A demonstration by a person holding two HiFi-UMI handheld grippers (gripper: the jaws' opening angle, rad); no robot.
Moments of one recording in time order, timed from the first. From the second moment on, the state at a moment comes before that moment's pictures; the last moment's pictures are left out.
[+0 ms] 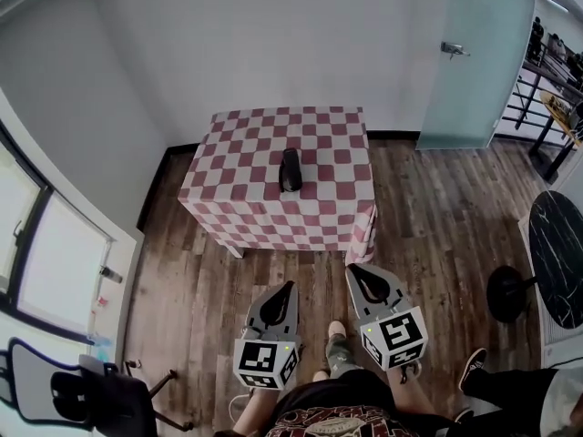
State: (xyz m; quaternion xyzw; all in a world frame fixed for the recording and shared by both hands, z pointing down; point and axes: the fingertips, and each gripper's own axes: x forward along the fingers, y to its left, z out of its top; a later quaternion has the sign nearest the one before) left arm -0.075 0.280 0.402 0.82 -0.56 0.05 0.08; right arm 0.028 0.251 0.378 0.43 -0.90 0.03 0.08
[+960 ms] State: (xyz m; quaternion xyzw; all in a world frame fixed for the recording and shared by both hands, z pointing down) left arm -0.053 0.133 0.394 0.79 -0.61 0.05 0.09; right arm 0.034 0.093 0.373 0.37 -0.93 0.03 0.08
